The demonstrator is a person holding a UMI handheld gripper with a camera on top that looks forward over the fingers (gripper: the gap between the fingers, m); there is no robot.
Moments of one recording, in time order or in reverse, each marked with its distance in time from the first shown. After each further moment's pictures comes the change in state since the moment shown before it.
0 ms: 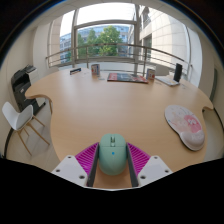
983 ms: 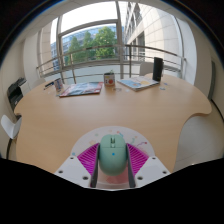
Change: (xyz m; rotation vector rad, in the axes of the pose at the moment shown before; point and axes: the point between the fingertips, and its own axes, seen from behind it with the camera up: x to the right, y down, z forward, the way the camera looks) arm 0.308 -0.079 0.055 0.012 -0.024 0.062
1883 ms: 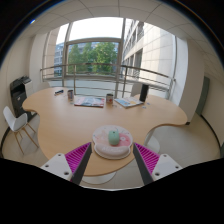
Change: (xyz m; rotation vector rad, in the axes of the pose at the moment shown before) arm -0.039 0.013 -0.283 0.146 0.116 -0.100
